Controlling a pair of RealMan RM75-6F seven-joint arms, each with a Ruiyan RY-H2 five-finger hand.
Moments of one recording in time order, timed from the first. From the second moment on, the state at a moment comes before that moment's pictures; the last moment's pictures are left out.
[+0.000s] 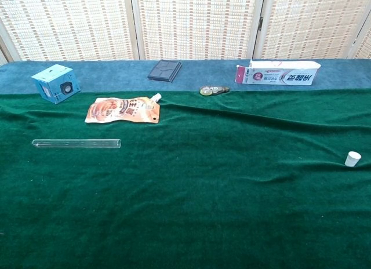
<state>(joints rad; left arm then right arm) -0.10 -1.25 -0.03 -1.67 1.49 1.48 0.24 0.32 -1.14 0.05 -1.61 -1.29 1.09 0.01</state>
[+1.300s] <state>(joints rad) -0.11 -1.25 -0.03 -1.68 1.47 1.46 0.26 0.46 -1.34 0.05 -1.35 -1.25 0.87 -0.11</state>
